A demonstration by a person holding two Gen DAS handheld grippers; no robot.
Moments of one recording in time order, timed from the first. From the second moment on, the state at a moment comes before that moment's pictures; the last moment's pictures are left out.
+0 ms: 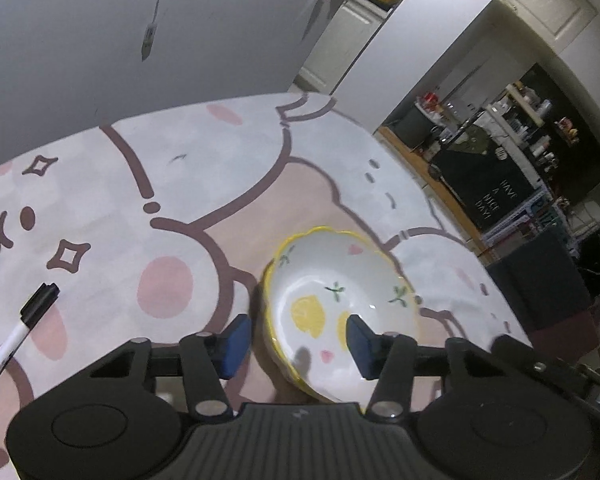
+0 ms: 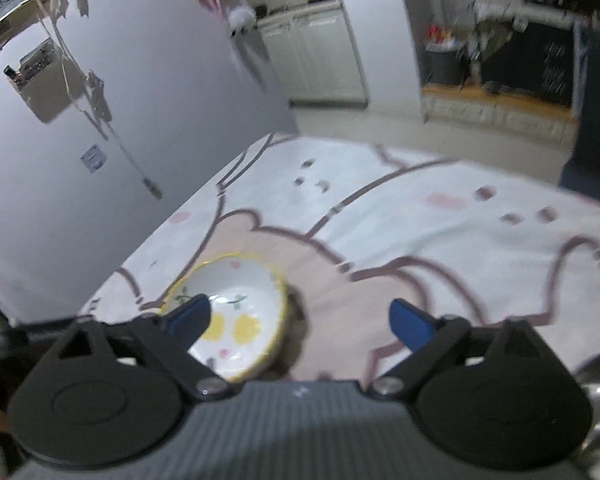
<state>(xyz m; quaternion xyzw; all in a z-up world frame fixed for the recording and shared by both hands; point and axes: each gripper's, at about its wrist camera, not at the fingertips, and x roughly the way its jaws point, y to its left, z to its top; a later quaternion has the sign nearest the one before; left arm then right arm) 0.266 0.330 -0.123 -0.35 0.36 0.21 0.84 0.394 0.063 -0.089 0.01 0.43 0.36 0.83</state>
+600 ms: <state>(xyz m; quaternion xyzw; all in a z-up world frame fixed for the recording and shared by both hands) 0.296 0.345 -0.152 -0.34 0.40 0.21 0.83 0.418 0.125 -0.147 -0.05 0.49 0.35 0.80</state>
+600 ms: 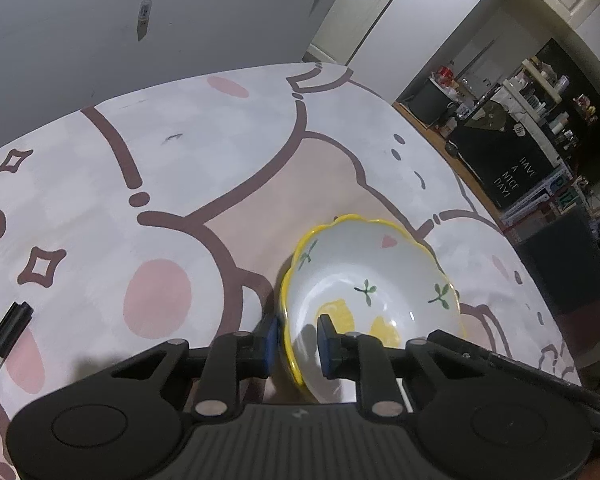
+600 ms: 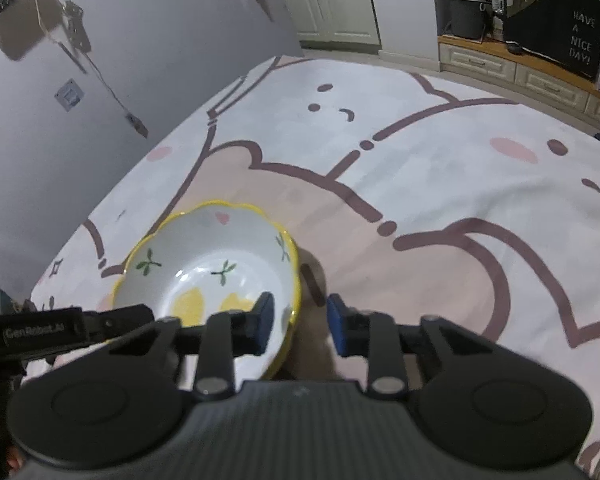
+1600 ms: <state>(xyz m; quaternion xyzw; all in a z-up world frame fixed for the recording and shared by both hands) 0.297 0.325 -0.149 -0.30 0.42 0.19 0.84 0.402 0.126 -0.153 -0.06 0.50 0.32 0.80</state>
